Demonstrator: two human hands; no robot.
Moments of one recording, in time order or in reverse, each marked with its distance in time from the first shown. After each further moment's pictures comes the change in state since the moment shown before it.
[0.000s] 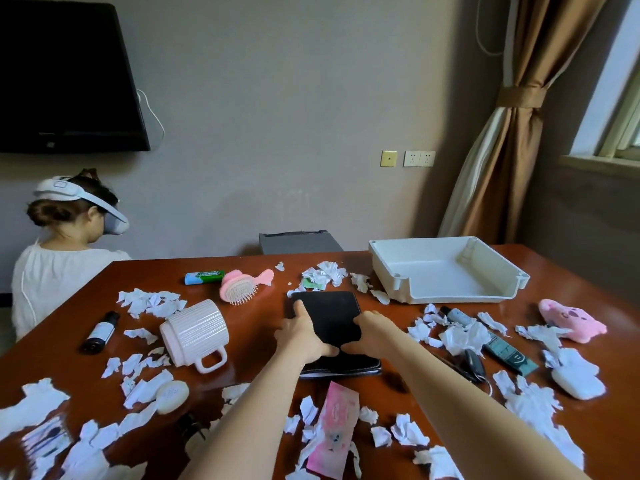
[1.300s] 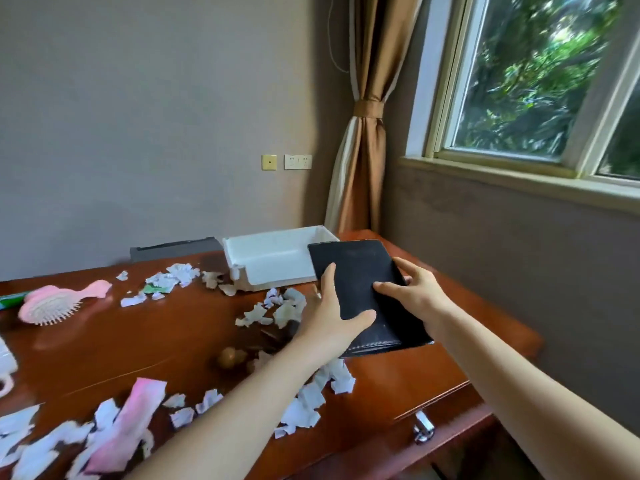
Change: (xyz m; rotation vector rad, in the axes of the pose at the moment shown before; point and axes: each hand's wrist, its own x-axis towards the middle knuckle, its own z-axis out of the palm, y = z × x) left_hand -0.160 0.201 0.114 -0.274 -0.071 0.650; right_hand -0.187 0.232 -0.104 0.889 0.589 0.203
